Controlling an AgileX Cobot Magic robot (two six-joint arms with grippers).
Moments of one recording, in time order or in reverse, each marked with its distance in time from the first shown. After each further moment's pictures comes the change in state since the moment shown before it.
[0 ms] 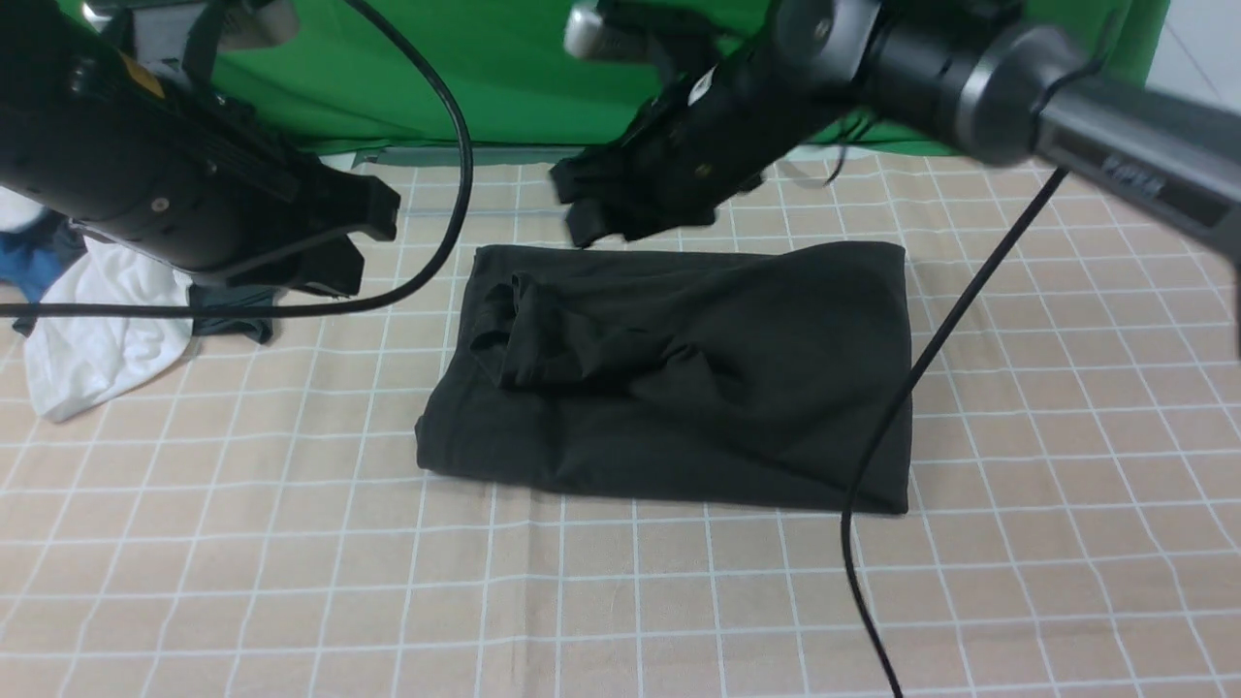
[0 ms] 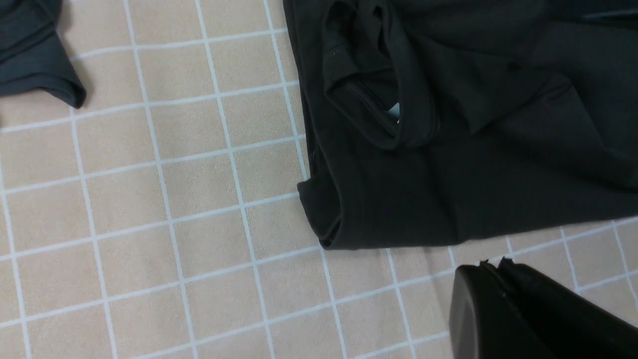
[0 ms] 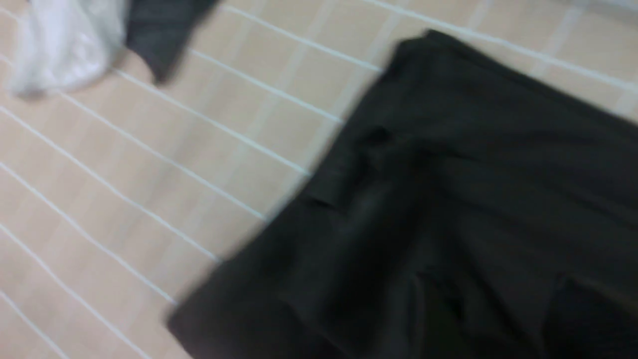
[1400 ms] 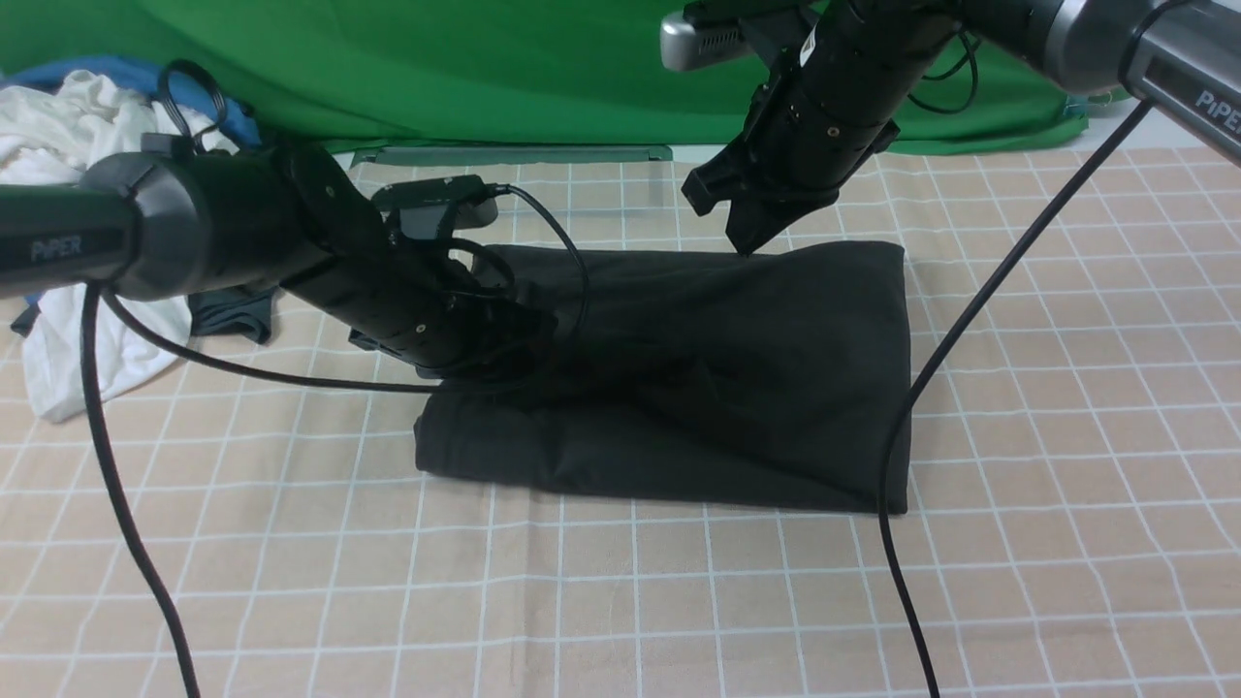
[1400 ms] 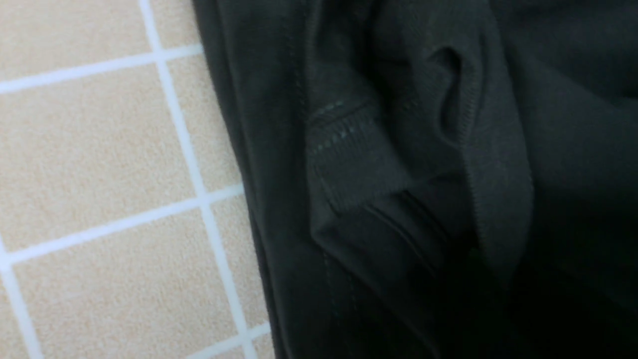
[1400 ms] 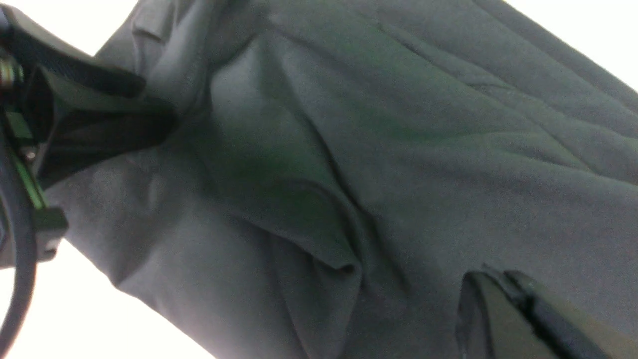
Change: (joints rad) right arm -0.060 -0.008 -0.048 -0.159 0.259 -0.033; left arm 0.000 0.567 0.000 -0.390 -0.396 0.445
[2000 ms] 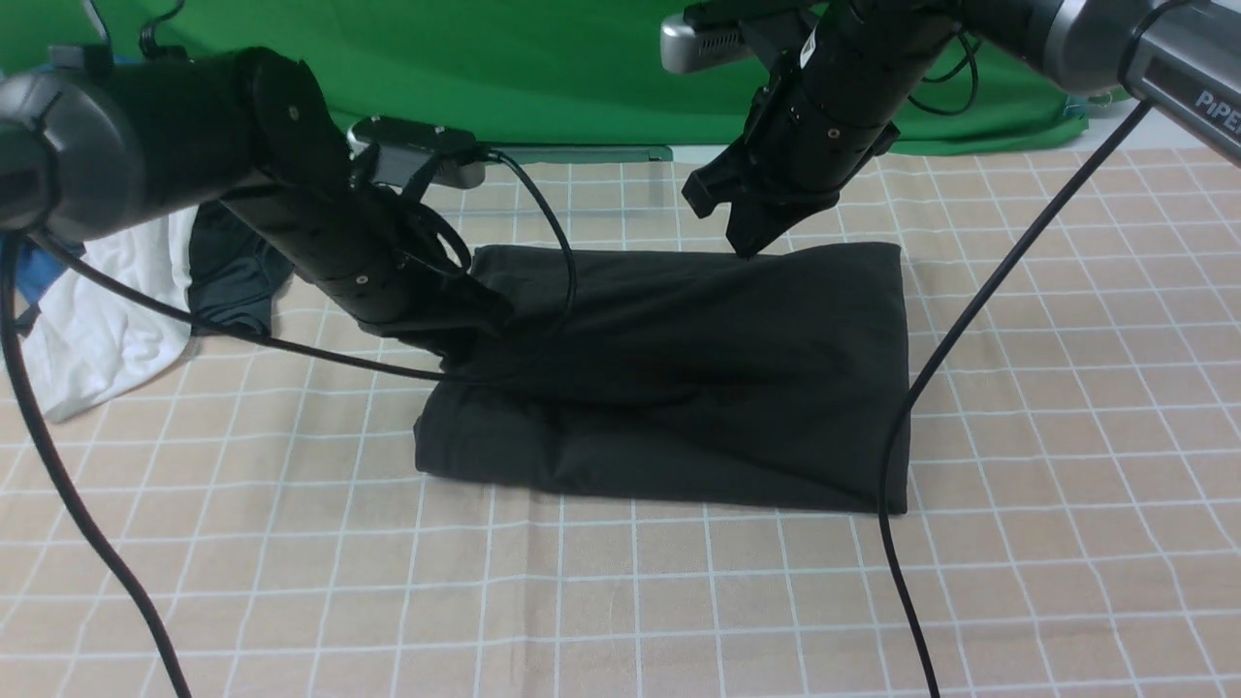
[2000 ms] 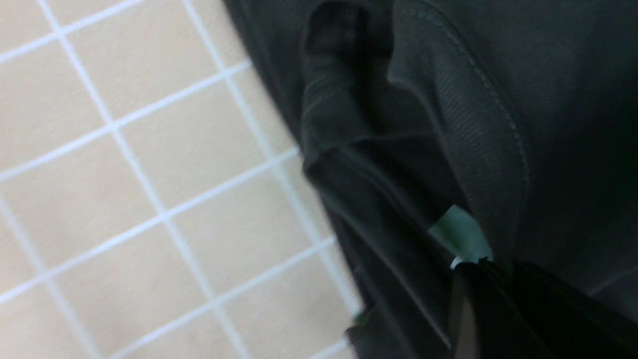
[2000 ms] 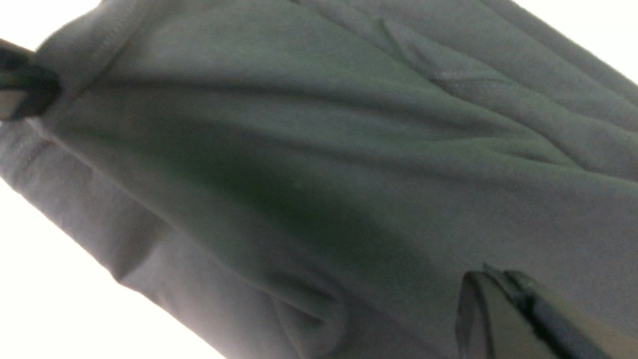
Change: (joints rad) right arm 0.000 0.000 0.000 0.004 0.019 0.000; left arm 0.000 -0.103 -0.093 0.351 0.233 -0.106
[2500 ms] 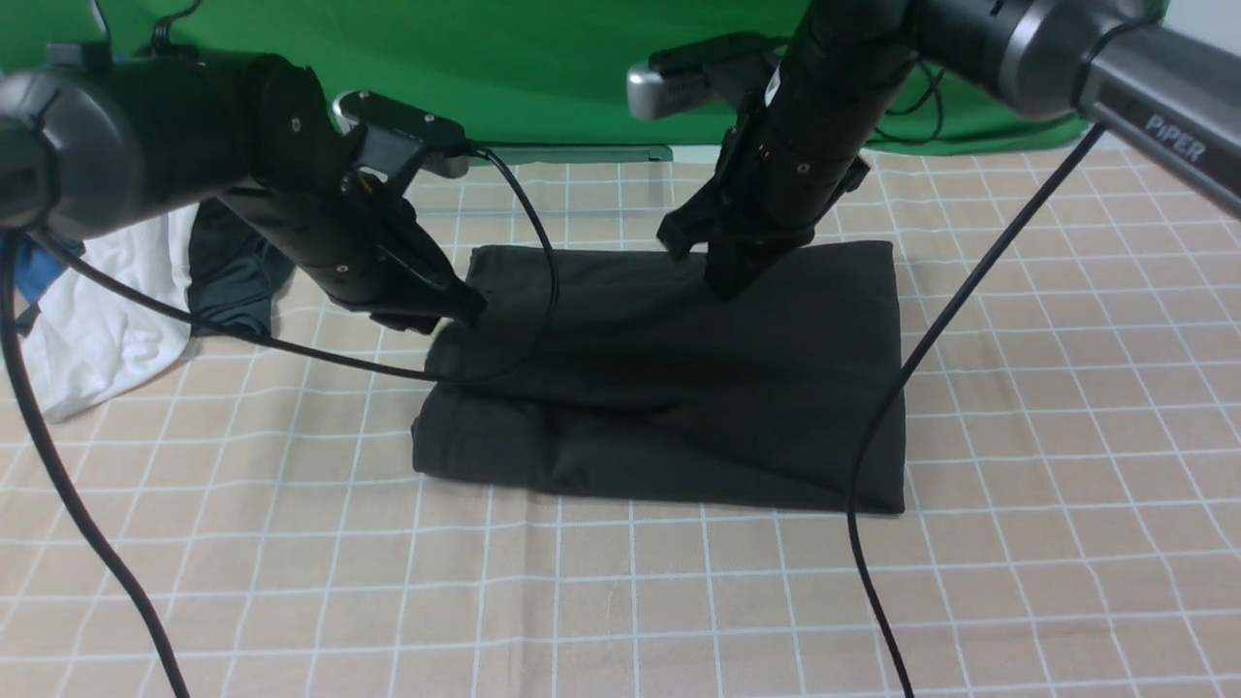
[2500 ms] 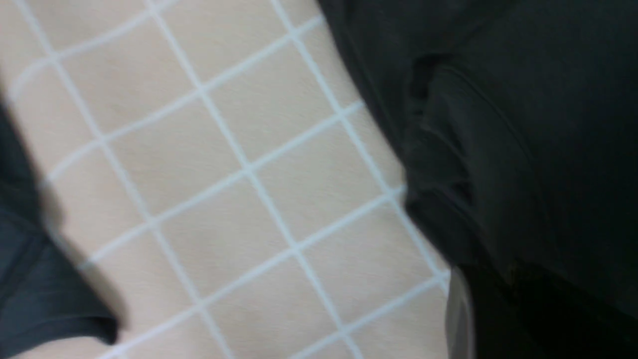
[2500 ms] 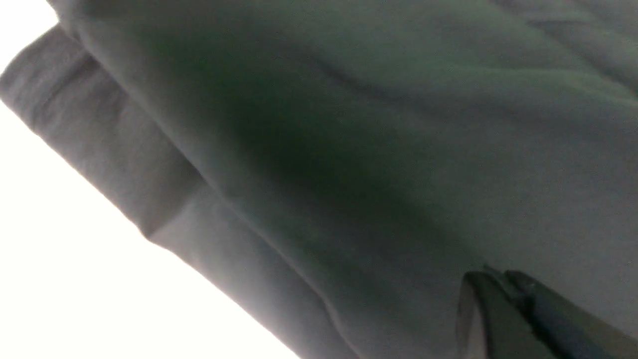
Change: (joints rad) right arm 0.050 0.042 0.000 0.004 0.040 -0.001; left arm 0.000 0.000 -0.004 0.205 -0.109 -0.060
